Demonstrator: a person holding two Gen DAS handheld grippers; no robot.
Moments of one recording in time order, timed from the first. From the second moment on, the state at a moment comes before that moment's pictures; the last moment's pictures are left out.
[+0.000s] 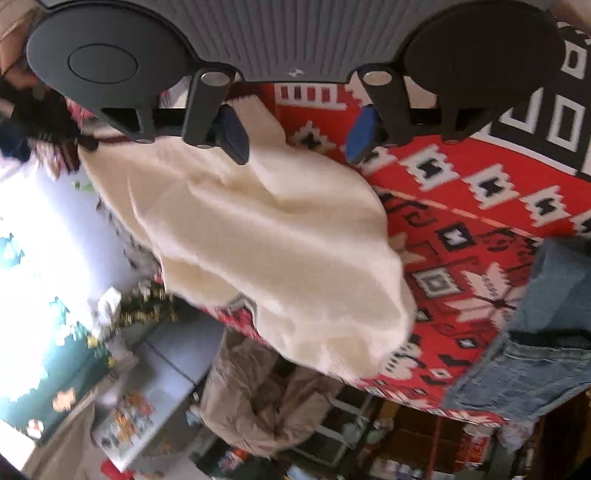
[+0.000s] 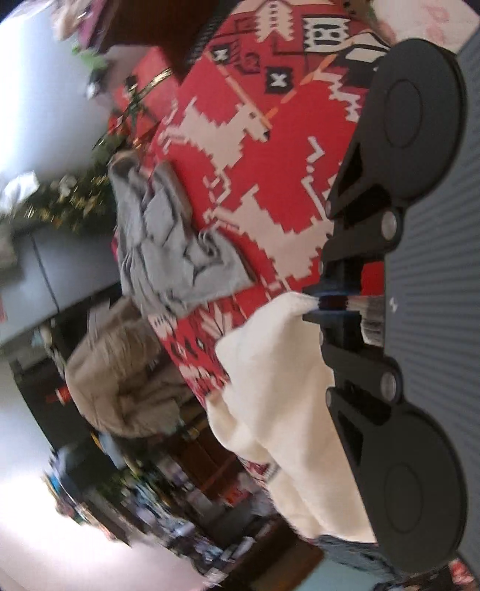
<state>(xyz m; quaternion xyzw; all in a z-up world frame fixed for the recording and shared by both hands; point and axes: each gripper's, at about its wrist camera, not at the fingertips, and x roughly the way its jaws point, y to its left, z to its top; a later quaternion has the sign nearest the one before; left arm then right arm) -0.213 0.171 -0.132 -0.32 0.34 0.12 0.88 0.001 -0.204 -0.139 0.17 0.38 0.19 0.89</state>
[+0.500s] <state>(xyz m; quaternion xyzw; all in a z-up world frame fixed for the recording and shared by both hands) -0.157 0.153 -0.136 -0.22 0.36 0.14 0.89 -0.004 -0.197 -0.135 0.18 0.37 0.21 0.89</state>
